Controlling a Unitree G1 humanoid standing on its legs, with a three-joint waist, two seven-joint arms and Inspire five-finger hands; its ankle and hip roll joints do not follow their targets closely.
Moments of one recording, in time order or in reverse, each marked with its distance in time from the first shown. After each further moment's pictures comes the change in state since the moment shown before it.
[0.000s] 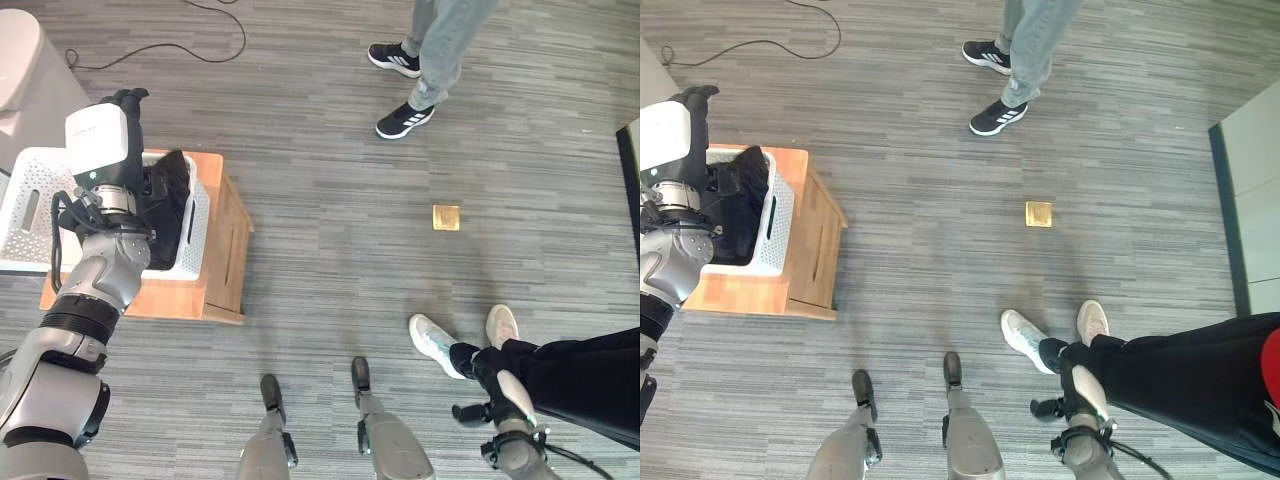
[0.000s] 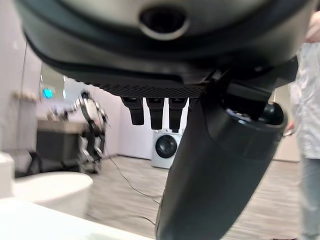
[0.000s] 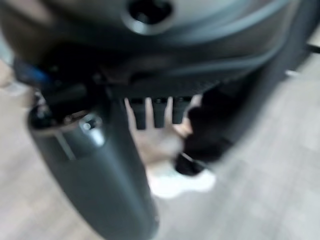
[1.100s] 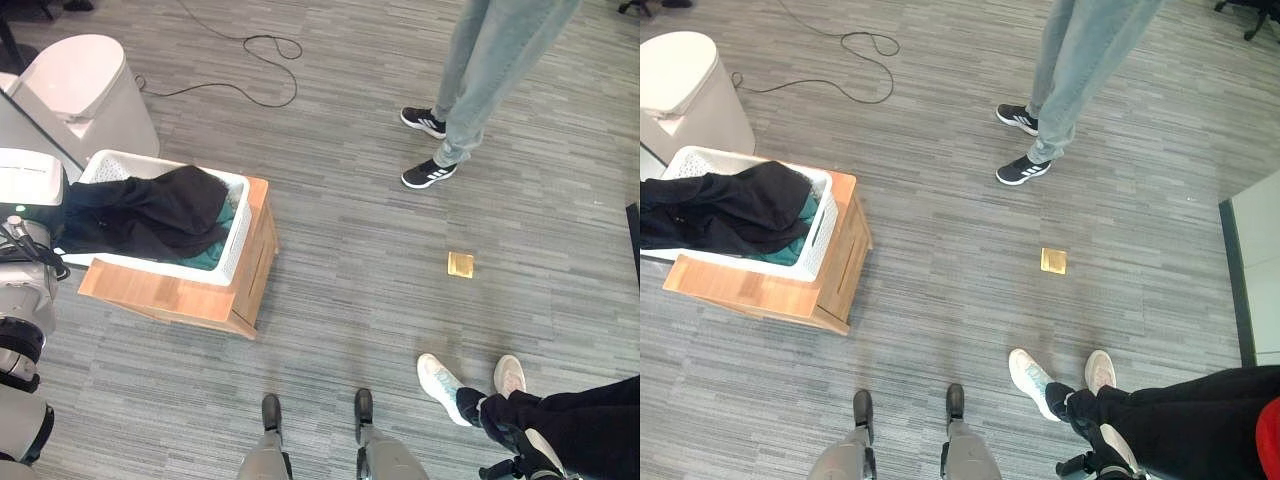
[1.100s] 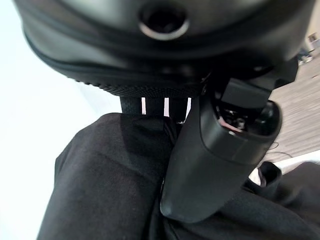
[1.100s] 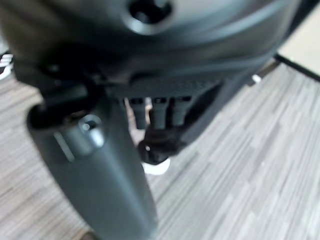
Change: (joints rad) left arm 0.074 0.192 -0.115 0.262 0.289 0.013 -0.048; right arm 0.068 0.010 -0.011 0.398 0.067 -0.047 0.177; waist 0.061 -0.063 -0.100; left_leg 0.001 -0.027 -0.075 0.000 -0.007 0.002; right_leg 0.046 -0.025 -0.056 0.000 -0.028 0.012
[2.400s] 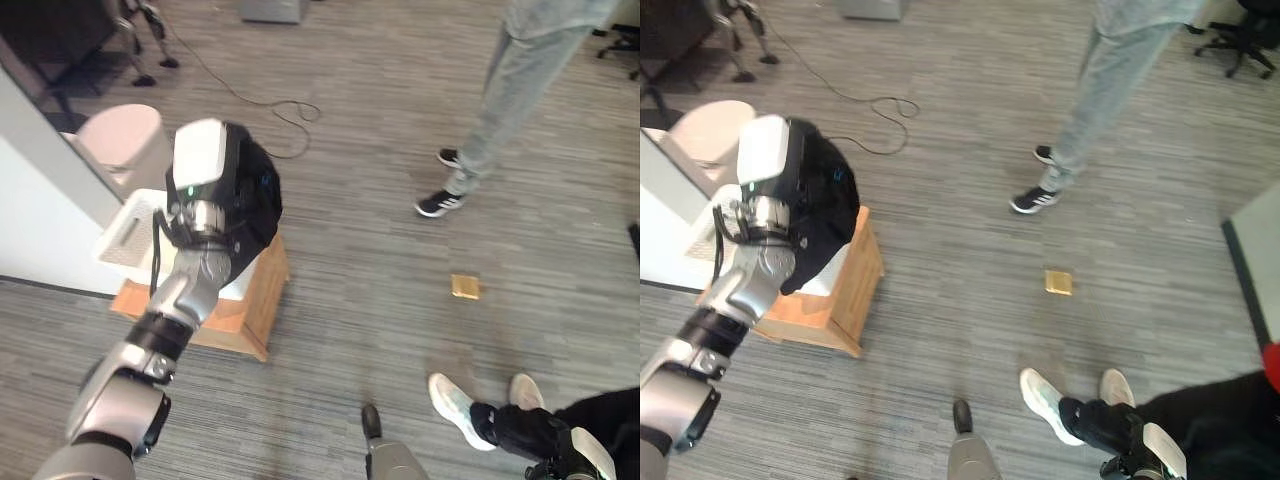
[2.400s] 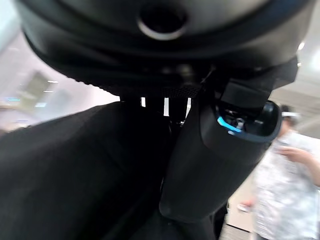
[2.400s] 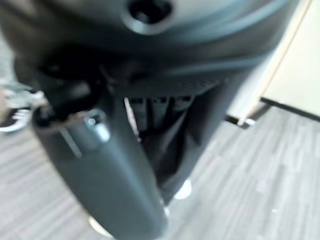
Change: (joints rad) left arm -0.085 -0.383 0.067 -0.499 -0.231 -0.030 0.026; right arm 0.048 -0.051 -0.066 -0.168 -0.104 0.153 -0.142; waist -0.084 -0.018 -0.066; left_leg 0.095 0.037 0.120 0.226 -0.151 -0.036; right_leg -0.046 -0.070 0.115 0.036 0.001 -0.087
